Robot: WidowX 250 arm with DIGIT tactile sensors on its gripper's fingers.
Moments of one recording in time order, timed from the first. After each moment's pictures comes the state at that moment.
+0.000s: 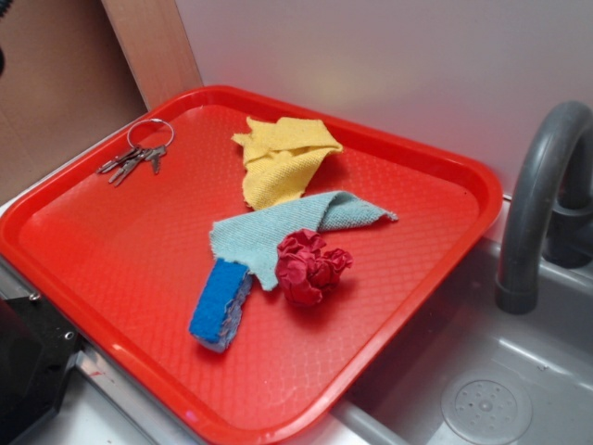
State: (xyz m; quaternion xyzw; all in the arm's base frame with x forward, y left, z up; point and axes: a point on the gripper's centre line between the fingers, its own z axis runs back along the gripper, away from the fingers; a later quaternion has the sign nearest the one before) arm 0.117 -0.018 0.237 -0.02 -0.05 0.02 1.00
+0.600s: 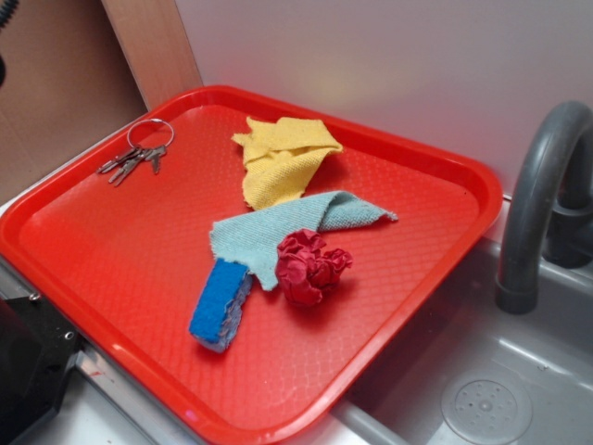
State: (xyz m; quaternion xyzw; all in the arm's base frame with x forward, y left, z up) arm 0.121 -0.019 0.233 -0.03 -0.05 -0.01 1.00
